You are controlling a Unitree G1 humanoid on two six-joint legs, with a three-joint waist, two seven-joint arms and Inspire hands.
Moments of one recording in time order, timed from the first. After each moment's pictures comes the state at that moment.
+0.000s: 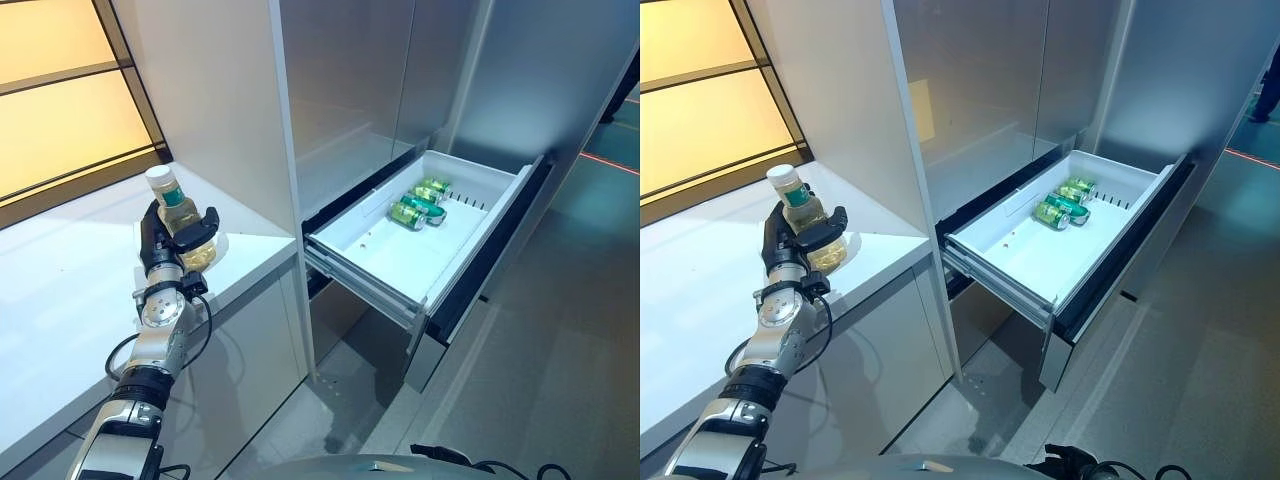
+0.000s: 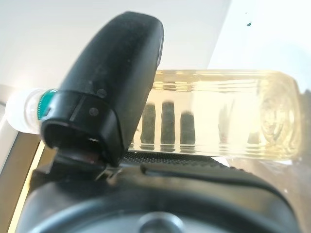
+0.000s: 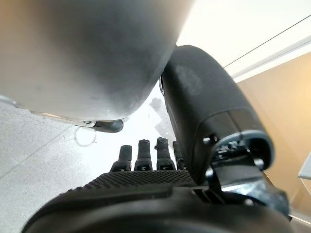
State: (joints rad) left arm -0.27 0.44 -0.04 0.48 -0.50 -0.29 0.37; right arm -0.02 -0.23 0.24 1.34 0.14 -0.02 0.18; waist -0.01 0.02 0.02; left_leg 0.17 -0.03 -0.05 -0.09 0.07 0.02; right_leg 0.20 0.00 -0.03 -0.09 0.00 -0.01
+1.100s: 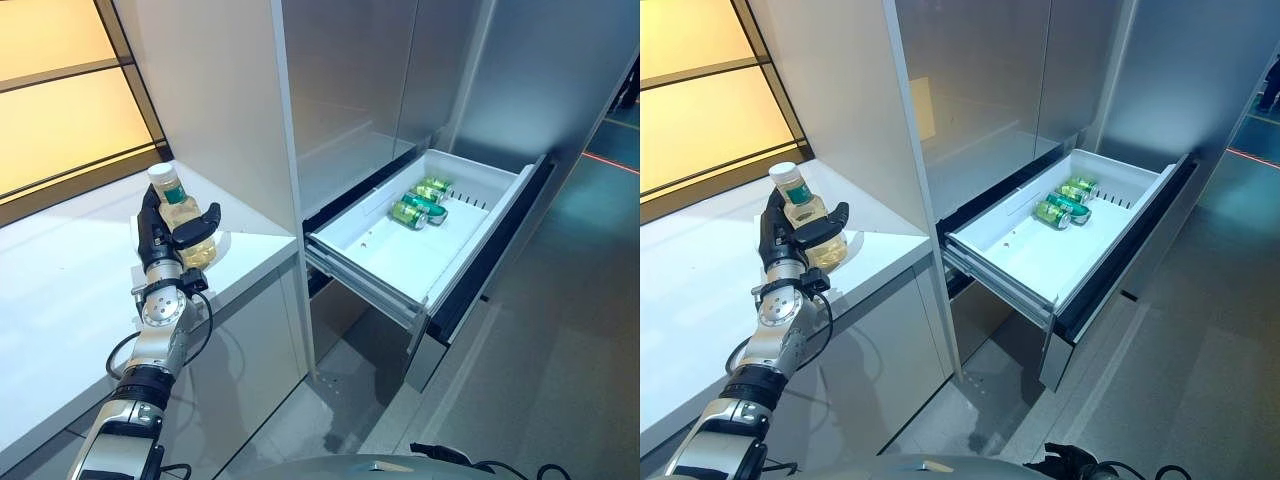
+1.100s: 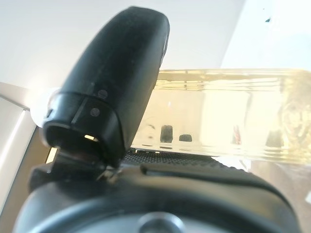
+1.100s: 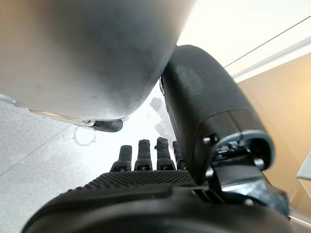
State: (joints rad) left arm -0.27 0.44 -0.04 0.46 -0.47 -0.33 0.38; right arm -0.03 -0.23 0.24 1.37 0.14 -0.05 0.18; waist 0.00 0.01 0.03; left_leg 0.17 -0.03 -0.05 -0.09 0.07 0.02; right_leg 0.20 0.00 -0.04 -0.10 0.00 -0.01
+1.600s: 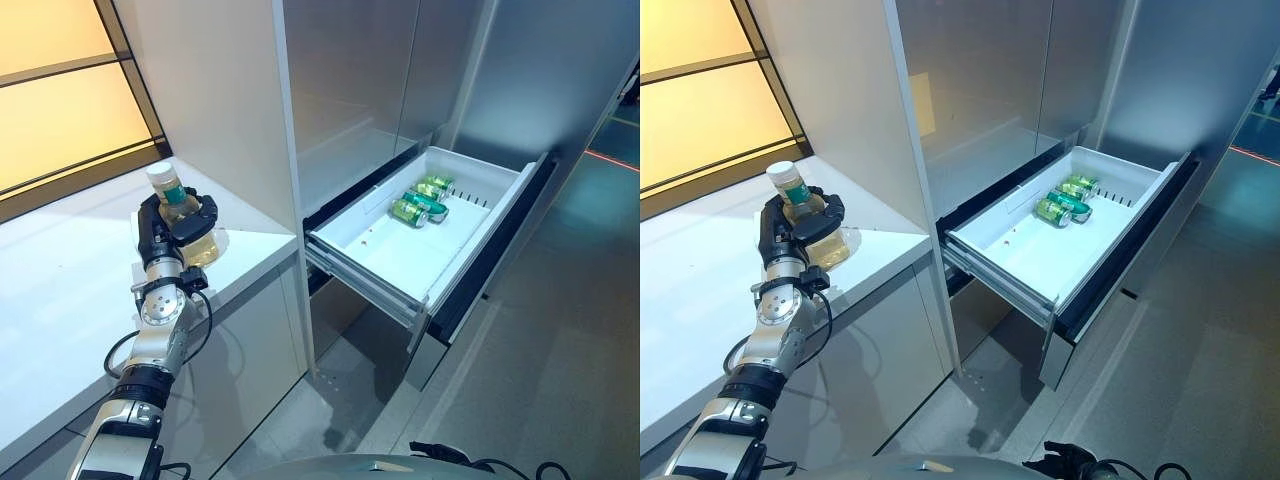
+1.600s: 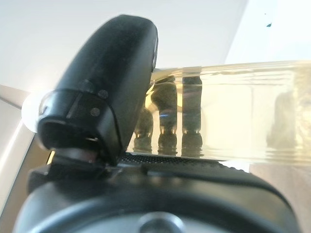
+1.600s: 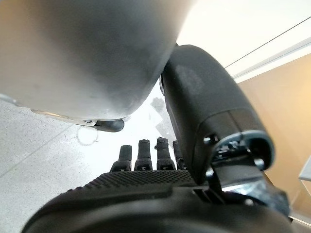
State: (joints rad) left arm -0.27 0.45 -0.04 0.44 -0.47 -0.33 0.36; right arm -0.03 -0.23 0.24 1.37 0.14 -0.04 0.18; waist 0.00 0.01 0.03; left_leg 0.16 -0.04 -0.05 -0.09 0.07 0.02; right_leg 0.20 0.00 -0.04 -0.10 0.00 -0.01
